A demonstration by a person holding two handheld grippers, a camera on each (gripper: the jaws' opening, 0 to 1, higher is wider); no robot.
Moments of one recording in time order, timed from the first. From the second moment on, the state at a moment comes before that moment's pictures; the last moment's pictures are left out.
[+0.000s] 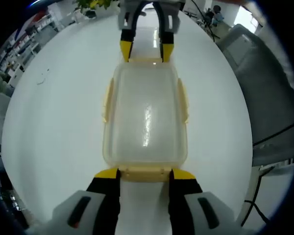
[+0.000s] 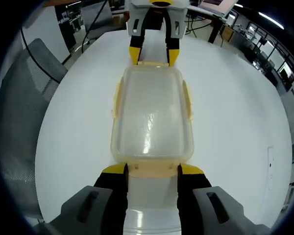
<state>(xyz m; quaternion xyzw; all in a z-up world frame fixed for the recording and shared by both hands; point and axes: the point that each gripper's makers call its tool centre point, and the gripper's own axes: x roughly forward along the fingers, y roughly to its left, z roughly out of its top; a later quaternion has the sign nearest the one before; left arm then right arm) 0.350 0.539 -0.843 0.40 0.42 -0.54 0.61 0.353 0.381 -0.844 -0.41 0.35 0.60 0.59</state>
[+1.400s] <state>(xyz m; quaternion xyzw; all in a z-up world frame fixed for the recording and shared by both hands) 0.341 0.538 -0.837 0.41 0.42 -0.55 0.60 0.340 0.379 -0.842 -0.40 0.39 0.60 0.58</state>
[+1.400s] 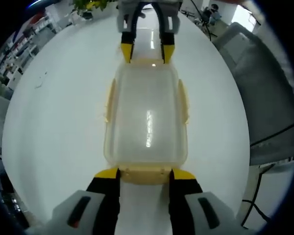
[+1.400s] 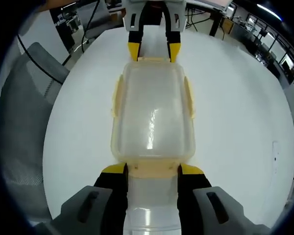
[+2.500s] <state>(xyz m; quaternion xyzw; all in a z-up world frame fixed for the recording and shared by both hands) 0.338 0.541 -0.782 0.43 0.41 -0.51 0.62 0.339 0.382 -0.781 -0.39 0.34 0.61 0.59</state>
